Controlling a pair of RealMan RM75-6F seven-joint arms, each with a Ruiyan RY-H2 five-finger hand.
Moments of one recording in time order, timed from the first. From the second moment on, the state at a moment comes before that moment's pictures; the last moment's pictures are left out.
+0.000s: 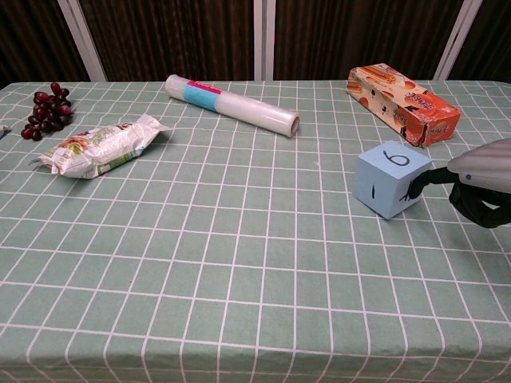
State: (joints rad) left arm -0.11 -1.24 -0.02 -1.49 1.53 1.47 0.01; right arm 0.62 -1.20 0.00 -1.84 -1.01 0.83 -0.66
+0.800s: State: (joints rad) left arm -0.10 -1.22 -0.02 -1.47 1.51 1.49 -0.04; right arm 0.99 -1.28 0.03 -1.91 -0.57 0.84 -0.93
